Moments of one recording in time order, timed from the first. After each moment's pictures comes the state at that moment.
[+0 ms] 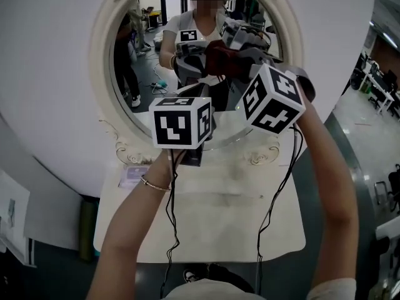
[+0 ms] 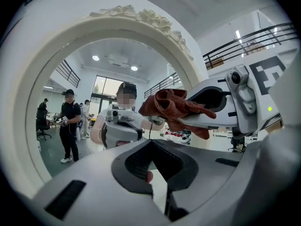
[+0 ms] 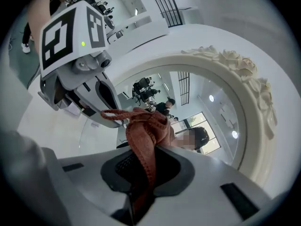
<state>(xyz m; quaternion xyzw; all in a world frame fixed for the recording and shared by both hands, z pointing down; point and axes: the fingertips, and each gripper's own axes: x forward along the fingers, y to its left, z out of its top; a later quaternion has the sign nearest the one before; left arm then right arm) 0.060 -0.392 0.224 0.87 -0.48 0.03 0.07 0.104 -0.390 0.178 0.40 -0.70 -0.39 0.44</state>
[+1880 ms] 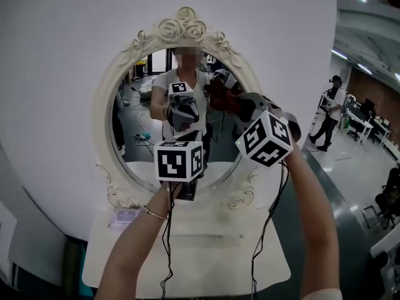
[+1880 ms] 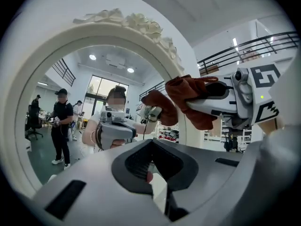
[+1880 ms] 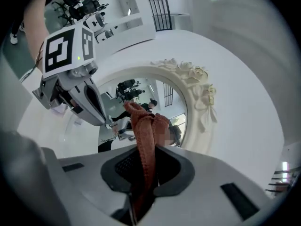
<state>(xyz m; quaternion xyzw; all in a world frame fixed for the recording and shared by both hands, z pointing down) 0.087 -0.382 0.191 0.89 -0.45 0.01 0.07 0.156 -0.368 0.103 0.48 -0.67 -0.42 0.39</state>
